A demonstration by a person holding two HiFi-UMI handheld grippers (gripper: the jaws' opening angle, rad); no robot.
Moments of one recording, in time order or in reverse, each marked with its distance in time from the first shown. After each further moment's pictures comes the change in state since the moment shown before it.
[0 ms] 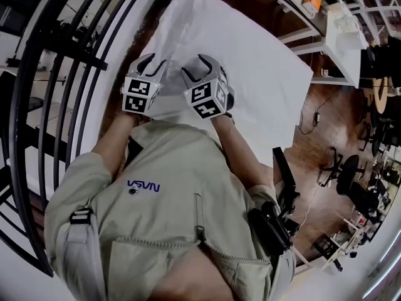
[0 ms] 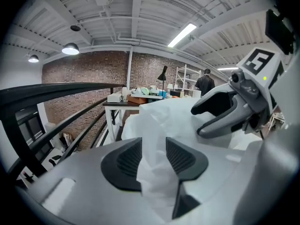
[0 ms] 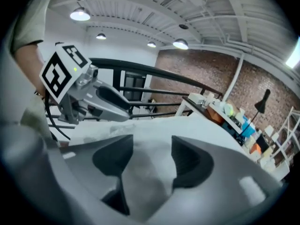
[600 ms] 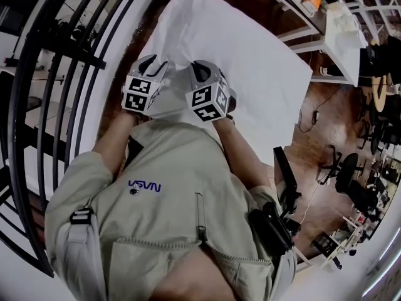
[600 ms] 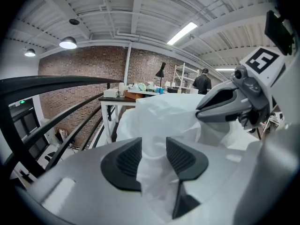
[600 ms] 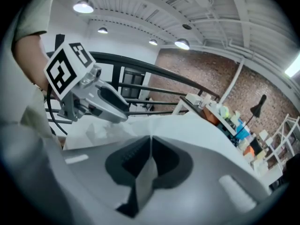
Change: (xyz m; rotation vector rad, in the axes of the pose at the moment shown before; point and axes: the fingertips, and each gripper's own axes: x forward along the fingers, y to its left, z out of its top) left arm 0.009 -0.009 -0.016 -0.024 0.038 -0.046; right arm -0.009 -0.003 -0.010 -0.043 0.019 -0.041
